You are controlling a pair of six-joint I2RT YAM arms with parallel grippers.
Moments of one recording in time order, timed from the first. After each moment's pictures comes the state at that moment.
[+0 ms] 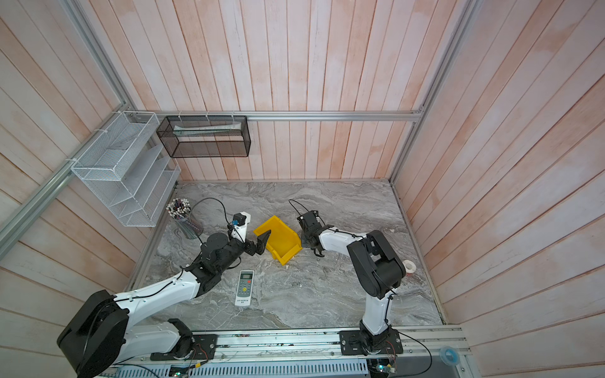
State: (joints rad) left arm -0.63 1.27 0.55 0.57 -0.04 -0.06; right arm 0.57 1.85 1.07 -0.29 0.26 0.50
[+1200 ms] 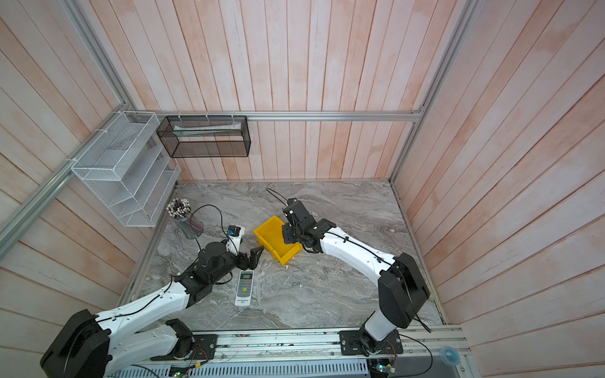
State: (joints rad) left arm -0.62 1.11 0.44 0.26 -0.04 -0.21; right arm 0.78 1.60 1.24 -0.50 0.13 0.41
